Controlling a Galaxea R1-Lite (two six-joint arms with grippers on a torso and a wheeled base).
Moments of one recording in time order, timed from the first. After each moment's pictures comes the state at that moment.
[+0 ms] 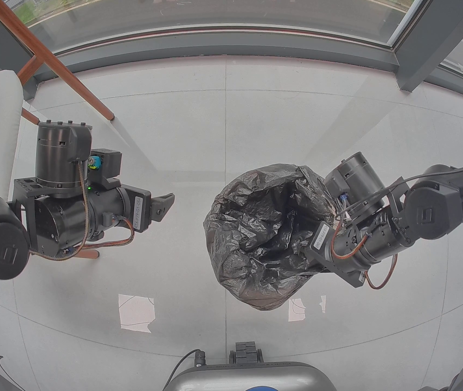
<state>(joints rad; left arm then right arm) -0.50 1.60 -0.93 -0.28 0.24 0.00 0.66 1.88 -1.25 0.38 -0.08 1.14</state>
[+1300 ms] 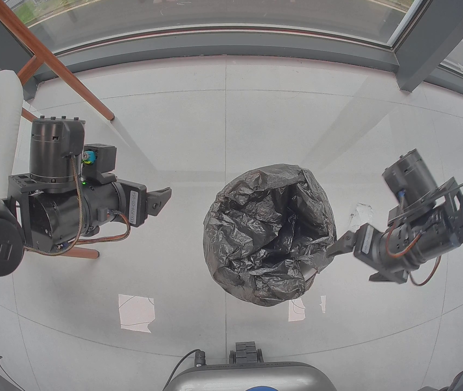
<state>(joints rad) -0.49 1.58 -0.94 -0.28 0.22 0.00 0.56 1.68 -1.07 0.39 -0.05 0.95</state>
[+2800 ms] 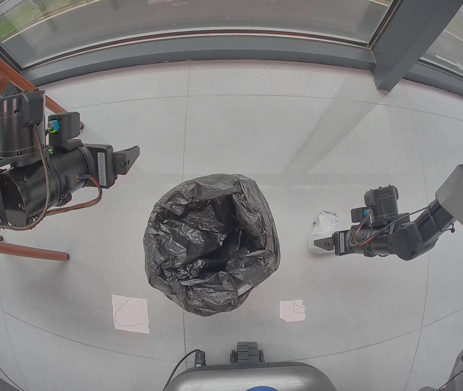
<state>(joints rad) -0.39 1.52 -0.97 -0.35 0.25 0.00 0.24 2.23 -1.04 -0.47 0.12 0.10</state>
